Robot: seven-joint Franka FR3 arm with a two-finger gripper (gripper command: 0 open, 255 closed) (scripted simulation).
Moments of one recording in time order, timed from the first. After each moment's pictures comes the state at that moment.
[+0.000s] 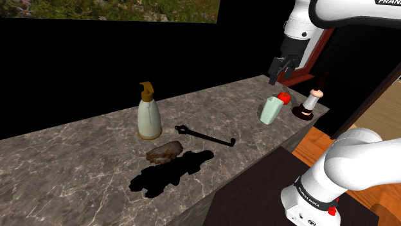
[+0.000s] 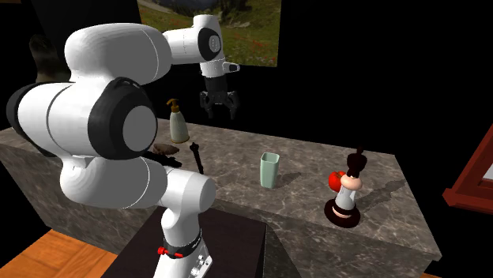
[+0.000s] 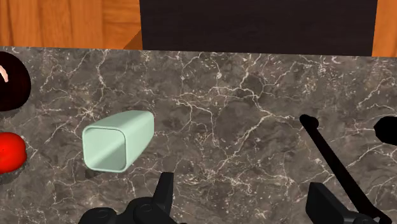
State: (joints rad) arm -0.01 -0.77 -0.02 -2.37 -0.12 1.60 0.08
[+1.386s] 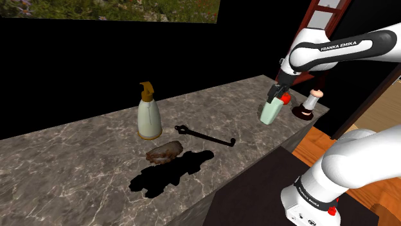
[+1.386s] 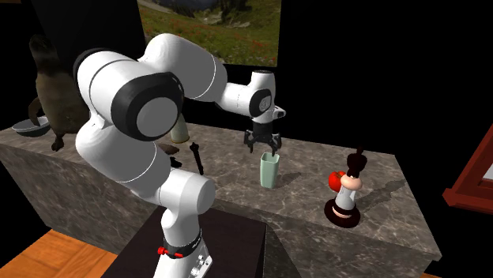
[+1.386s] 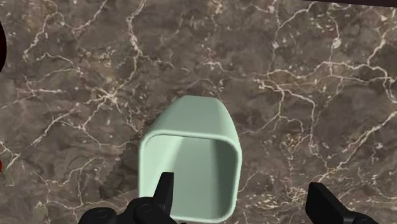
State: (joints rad) arm -0.08 -0.52 -0.42 -2.60 -0.24 2.16 -0.28
